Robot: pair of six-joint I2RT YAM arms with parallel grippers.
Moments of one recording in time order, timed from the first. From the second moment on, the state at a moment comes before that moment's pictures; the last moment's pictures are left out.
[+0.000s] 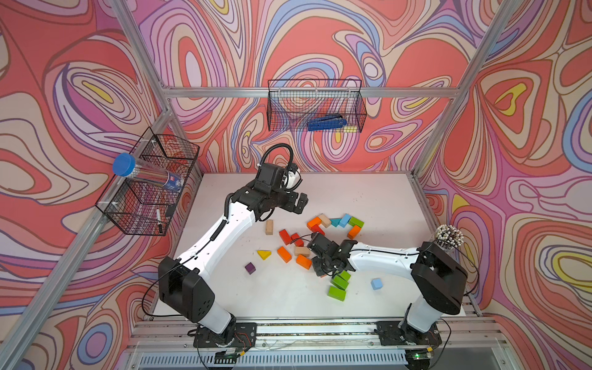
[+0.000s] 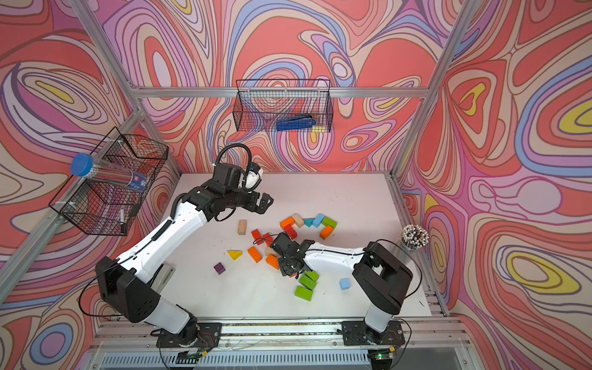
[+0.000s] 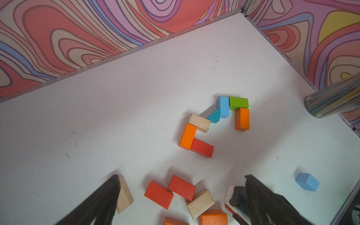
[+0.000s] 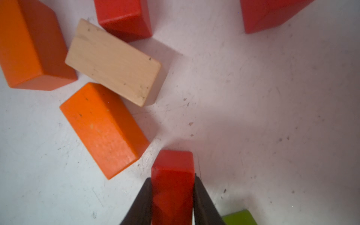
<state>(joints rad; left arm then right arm) -0.48 1.56 1.53 -0.68 0.14 -0.06 0.90 1.70 1.00 -0.51 0.10 0.46</state>
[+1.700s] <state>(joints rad) -0.48 1.56 1.53 -0.69 0.14 -0.05 0.57 1.90 1.28 -0.61 -0.09 -0.08</state>
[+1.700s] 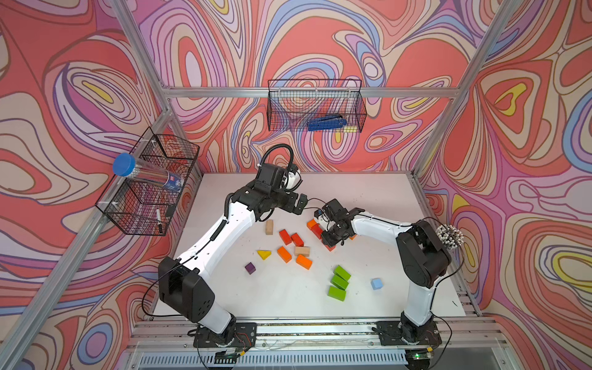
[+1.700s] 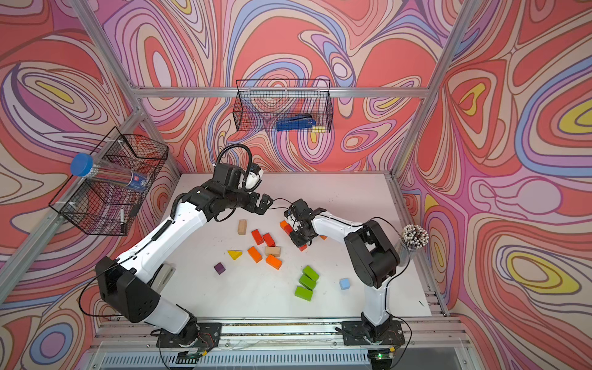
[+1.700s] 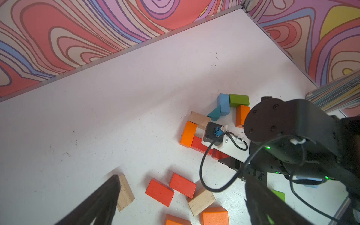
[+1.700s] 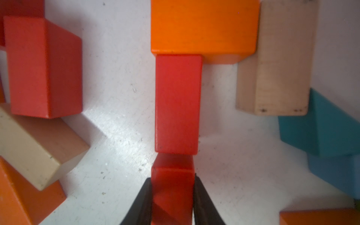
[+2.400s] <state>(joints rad) -0.48 1.56 1.53 -0.69 0.15 -0.05 0.57 1.92 1.29 -0.59 -0.09 -0.09</state>
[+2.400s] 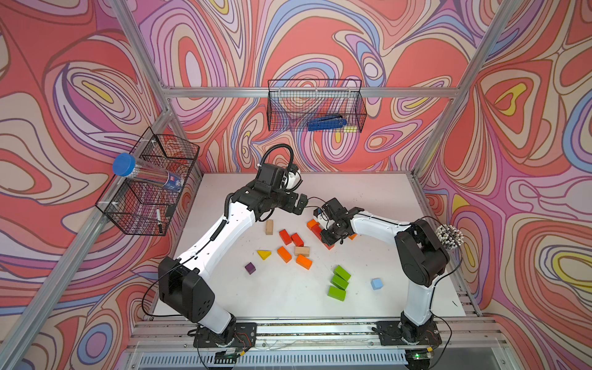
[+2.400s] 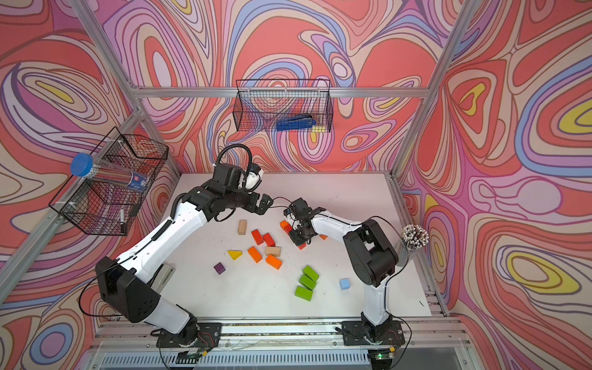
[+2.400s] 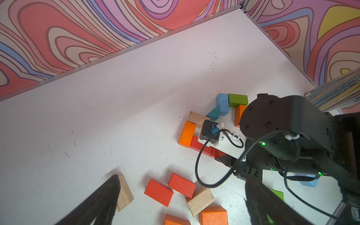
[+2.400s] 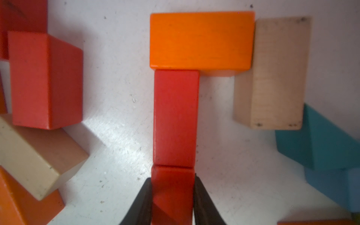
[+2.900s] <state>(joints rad) -0.48 1.56 1.53 -0.69 0.19 -0.06 0.57 1.77 1.12 -0.55 -0.11 0.07</state>
